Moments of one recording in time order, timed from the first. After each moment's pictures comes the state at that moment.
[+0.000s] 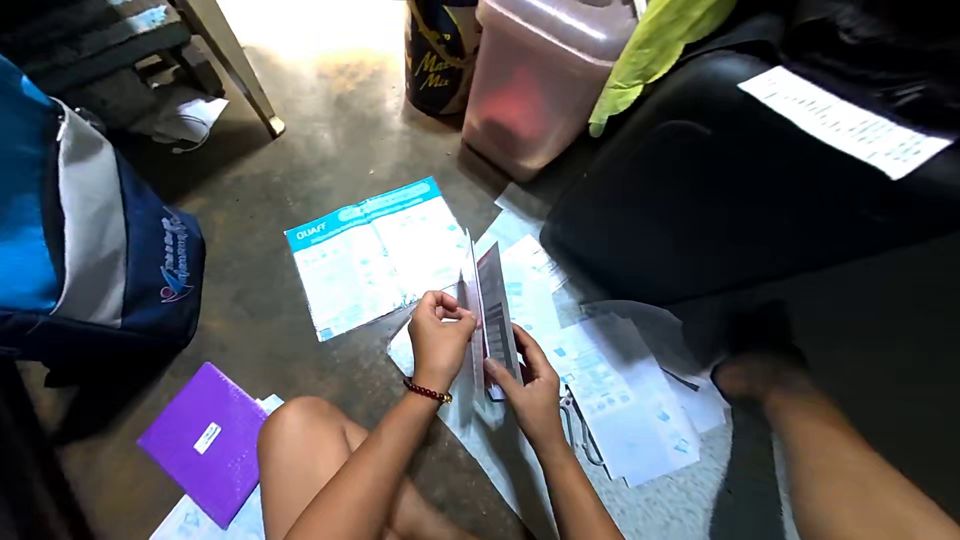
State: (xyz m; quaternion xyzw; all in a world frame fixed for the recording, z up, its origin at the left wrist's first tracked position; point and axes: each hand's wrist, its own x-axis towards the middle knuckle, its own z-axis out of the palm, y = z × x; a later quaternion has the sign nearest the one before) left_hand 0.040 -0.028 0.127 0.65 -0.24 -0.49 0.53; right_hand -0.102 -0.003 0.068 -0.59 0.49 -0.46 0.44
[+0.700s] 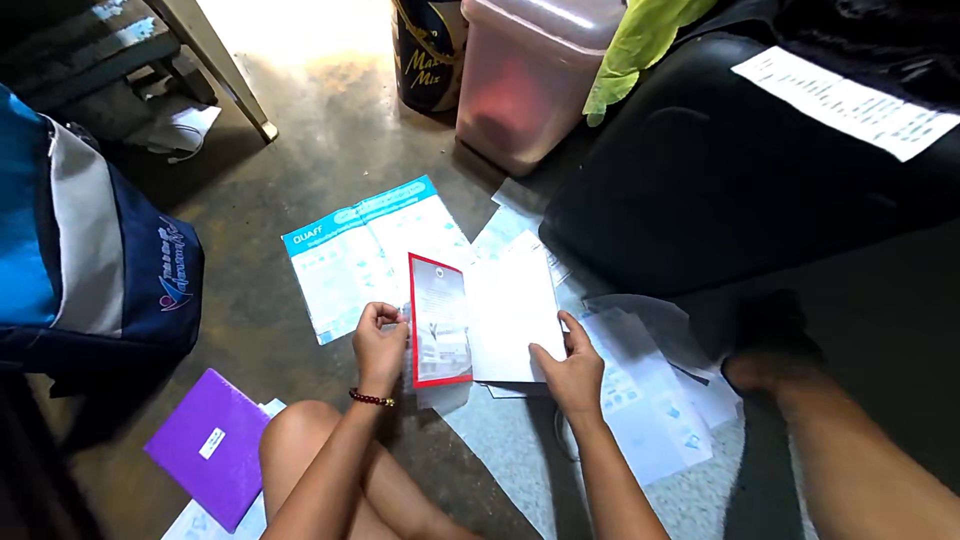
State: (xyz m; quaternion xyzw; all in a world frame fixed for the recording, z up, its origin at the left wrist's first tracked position) left_hand 0.098 -0.005 0.090 0.73 -0.25 -0.38 0.50; right_hand -0.150 -0.038 0.052 -0.59 0.65 -0.36 0.32
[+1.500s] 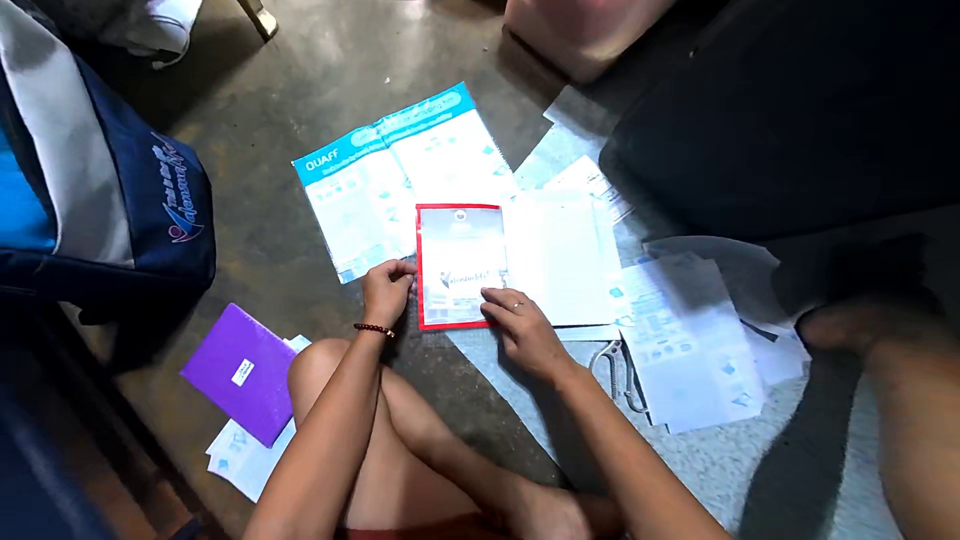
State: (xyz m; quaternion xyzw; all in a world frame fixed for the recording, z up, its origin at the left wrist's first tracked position) left_hand 0.145 0.009 0.034 0.77 -0.34 -0.42 0.34; right_hand -0.107 -0.017 -0.014 -0.87 0.33 -0.20 0.29
